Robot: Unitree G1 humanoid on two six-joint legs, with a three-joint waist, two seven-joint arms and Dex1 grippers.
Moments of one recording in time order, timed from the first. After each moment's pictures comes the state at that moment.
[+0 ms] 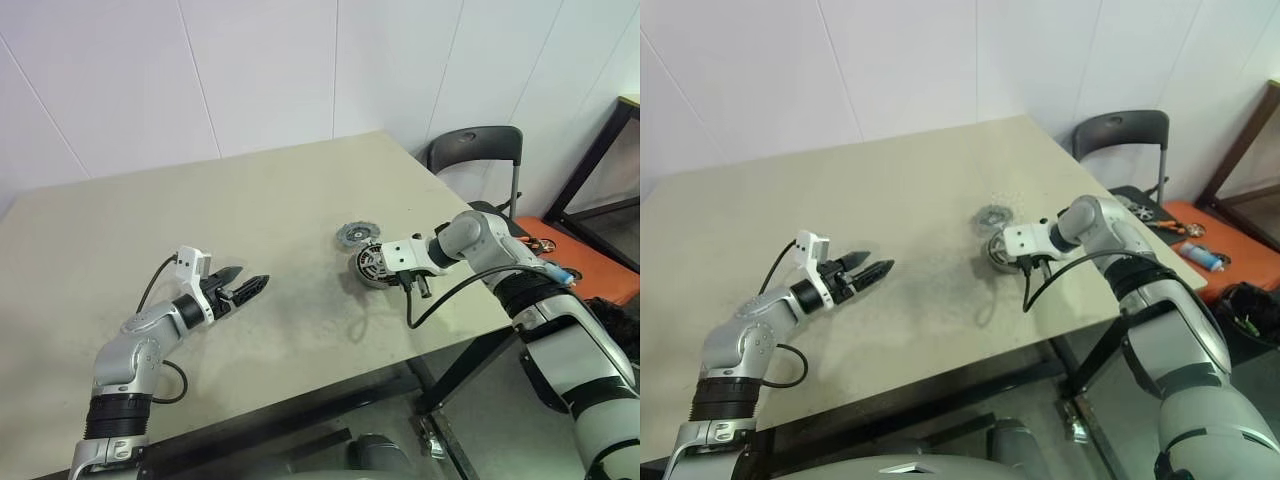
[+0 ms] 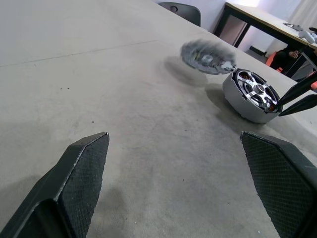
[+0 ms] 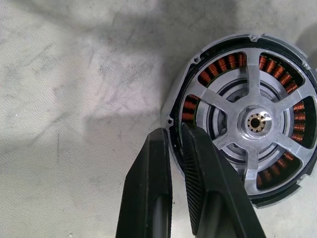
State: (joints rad) left arm -0.20 0.40 0.17 0.04 -0.51 0.58 -0.71; right arm -0.92 -0.60 0.49 0.75 -0.33 -0.15 1.30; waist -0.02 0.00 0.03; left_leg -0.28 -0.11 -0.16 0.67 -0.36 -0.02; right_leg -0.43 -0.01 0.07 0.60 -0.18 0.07
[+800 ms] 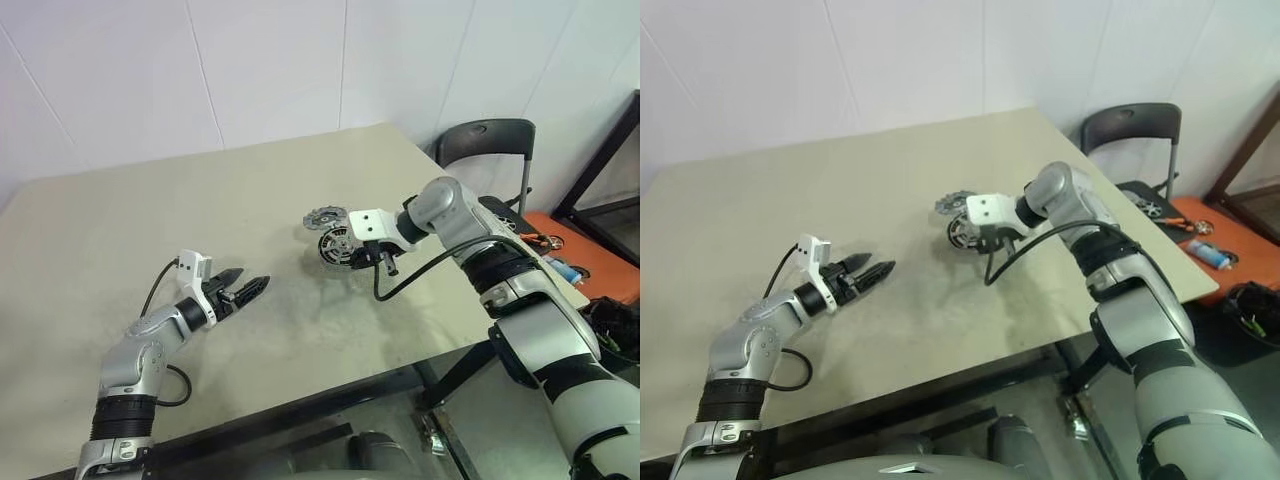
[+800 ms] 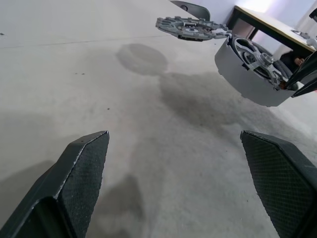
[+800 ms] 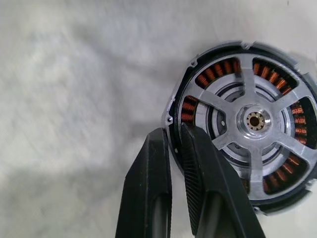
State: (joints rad) left arm -0.20 0.38 0.17 0.08 -0.51 0.52 -0.72; right arm -1.06 -0.44 0.45 0.69 -0.21 0.09 1.44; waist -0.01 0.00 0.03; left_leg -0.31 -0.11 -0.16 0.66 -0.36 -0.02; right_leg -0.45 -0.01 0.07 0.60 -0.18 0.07
